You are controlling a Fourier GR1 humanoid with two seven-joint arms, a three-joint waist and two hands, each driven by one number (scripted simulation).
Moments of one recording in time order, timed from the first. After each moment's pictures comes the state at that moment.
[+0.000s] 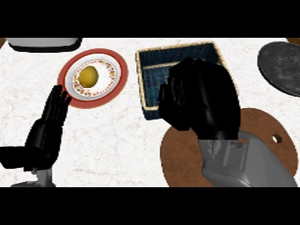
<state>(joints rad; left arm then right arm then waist) 0.00 0.14 -0.09 -1.69 0.10 0.19 0.00 -0.70 -0.13 0.45 -1.80 0.85 0.10 0.96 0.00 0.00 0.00</state>
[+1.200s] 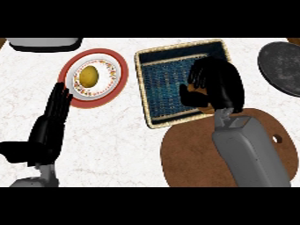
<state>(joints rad) -0.03 0.10 -0.04 -1.65 0.06 0.15 0.00 -0.56 -0.07 0.20 -1.53 0.90 0.02 0.63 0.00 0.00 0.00</state>
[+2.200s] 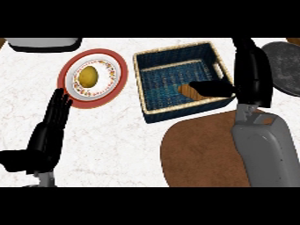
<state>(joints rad) 0.03 0.08 -0.04 -1.68 0.04 0.13 -0.01 -0.56 -0.07 0.06 -1.62 0.88 -0.13 0.47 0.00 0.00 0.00</state>
